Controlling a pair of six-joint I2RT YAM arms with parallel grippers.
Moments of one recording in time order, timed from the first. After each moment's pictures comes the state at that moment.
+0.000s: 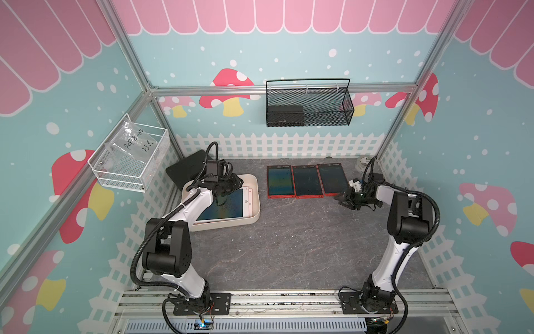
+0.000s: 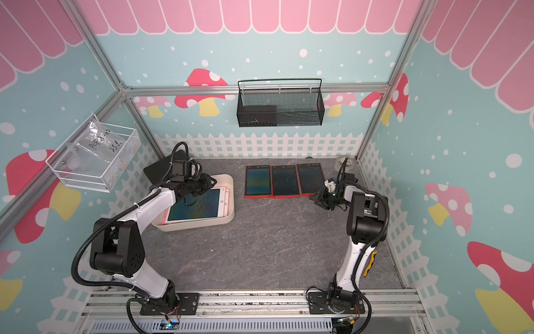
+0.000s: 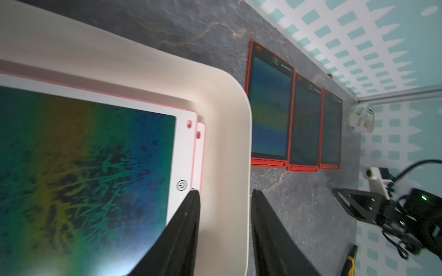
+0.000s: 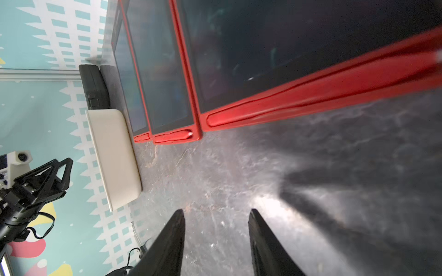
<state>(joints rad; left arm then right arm) -0.09 1.63 1.20 -0.35 0.26 -0.60 -0.20 1.97 1.27 -0.54 -0.82 0.24</state>
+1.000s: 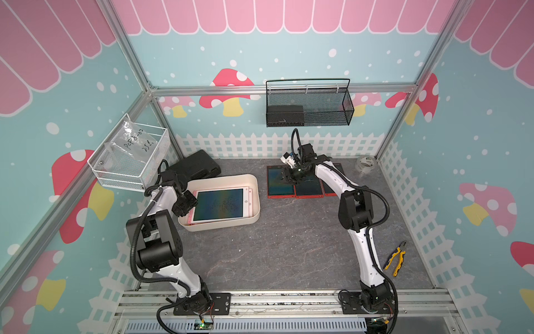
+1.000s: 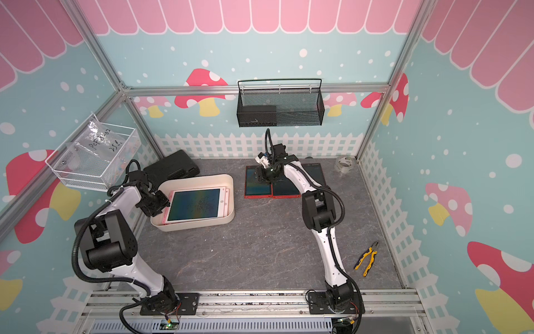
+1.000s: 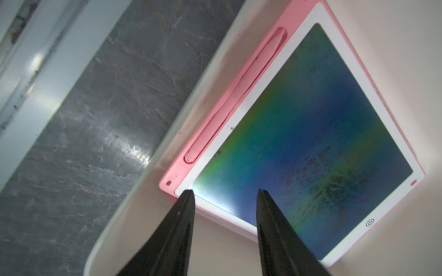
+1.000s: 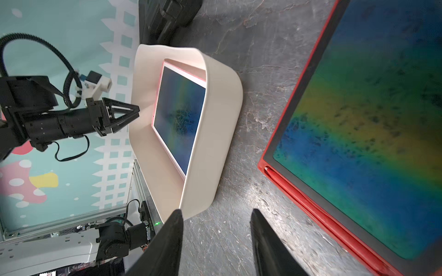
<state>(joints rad) 0.37 1.77 1.31 -0.80 0.11 -0.44 0.39 2.43 2.22 -0.82 -0.84 0.26</state>
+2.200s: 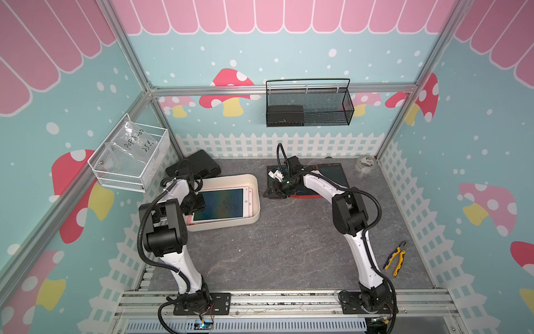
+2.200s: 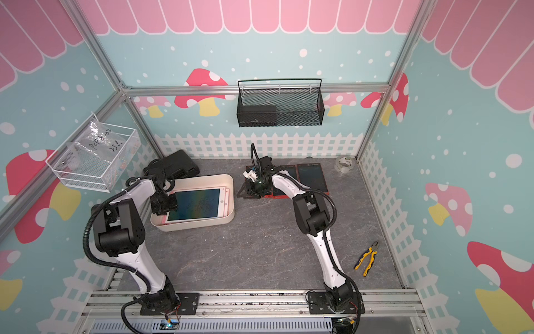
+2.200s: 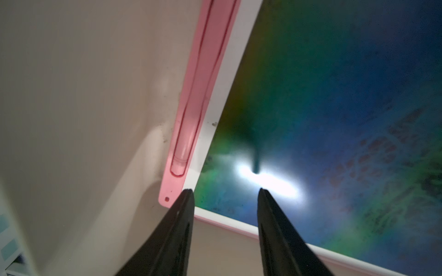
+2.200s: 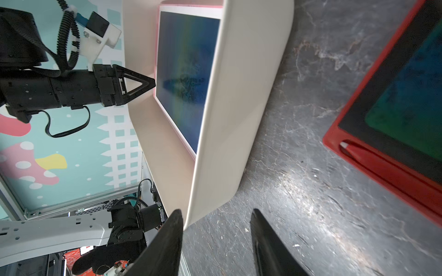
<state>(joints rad) 0.25 1.89 1.38 -0.91 -0.07 -0.20 0.50 2.39 2.03 -0.72 -0.88 0.35</state>
